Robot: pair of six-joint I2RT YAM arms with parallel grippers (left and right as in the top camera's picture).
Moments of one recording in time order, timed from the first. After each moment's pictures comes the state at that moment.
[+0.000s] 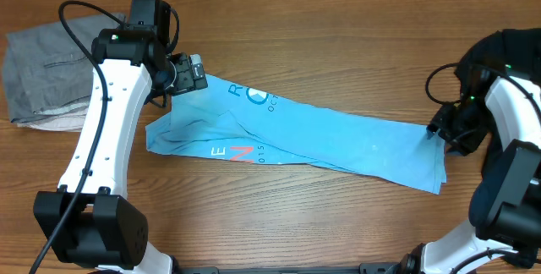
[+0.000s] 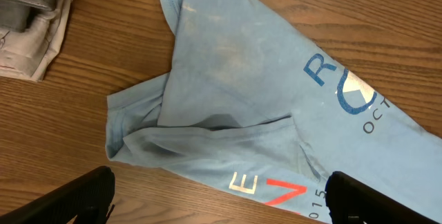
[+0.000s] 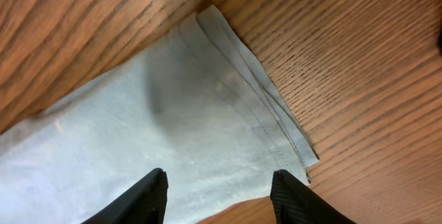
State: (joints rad) left arm -0.08 1.74 1.65 -1.19 -0.02 -0.37; right arm -0.33 1.84 1.33 -1.19 -0.03 0.38
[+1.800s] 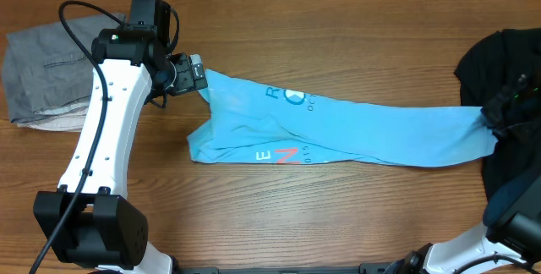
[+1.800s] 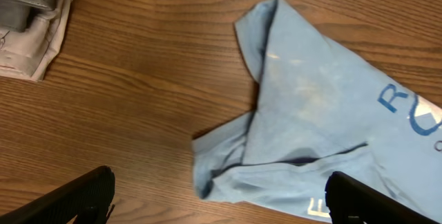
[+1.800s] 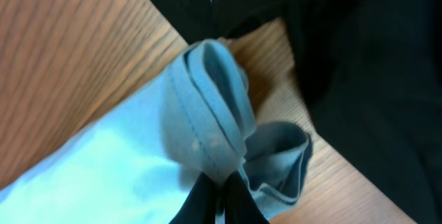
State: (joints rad) left arm -0.08 1.74 1.65 -1.19 -0.02 -0.37; right arm -0.56 1.83 1.55 -1.21 -0.07 0.25
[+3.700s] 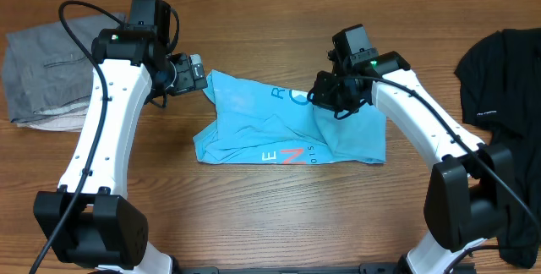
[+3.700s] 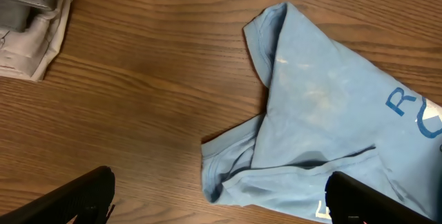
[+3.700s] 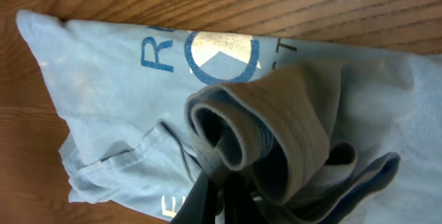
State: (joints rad) left arm -0.08 1.74 1.65 -1.19 -0.02 -0.37; right arm 0.33 1.84 1.41 -0.80 -0.29 0.54
